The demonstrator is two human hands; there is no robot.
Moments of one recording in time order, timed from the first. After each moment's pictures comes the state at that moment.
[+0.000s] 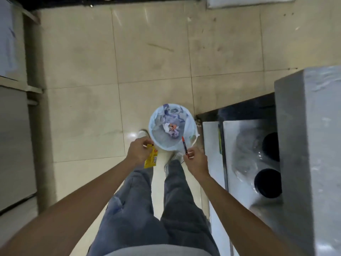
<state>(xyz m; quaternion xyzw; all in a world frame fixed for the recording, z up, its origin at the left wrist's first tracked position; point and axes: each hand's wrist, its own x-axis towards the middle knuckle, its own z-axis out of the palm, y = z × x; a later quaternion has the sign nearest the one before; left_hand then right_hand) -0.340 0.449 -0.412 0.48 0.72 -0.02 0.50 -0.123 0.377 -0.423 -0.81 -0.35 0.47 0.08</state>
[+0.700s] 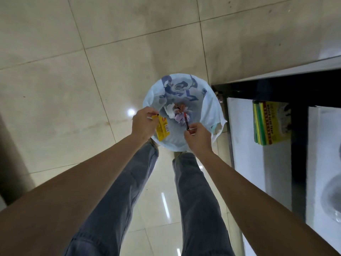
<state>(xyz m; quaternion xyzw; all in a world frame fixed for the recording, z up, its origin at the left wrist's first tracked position) -0.331 0.525 -0.698 0.48 0.72 -0.01 0.51 -0.161 0.433 -0.698 -0.83 -0.25 0.50 0.07</state>
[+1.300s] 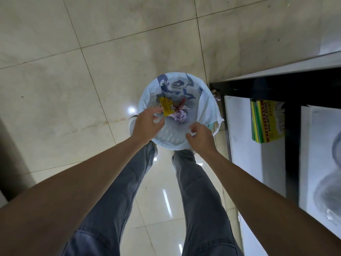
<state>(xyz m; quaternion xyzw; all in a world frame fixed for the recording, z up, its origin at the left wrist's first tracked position) -0.318 0.516 -0.699 0.57 0.63 -0.01 0.52 -0.134 0.424 -0.707 -0.79 -0.33 0.51 -0.01</state>
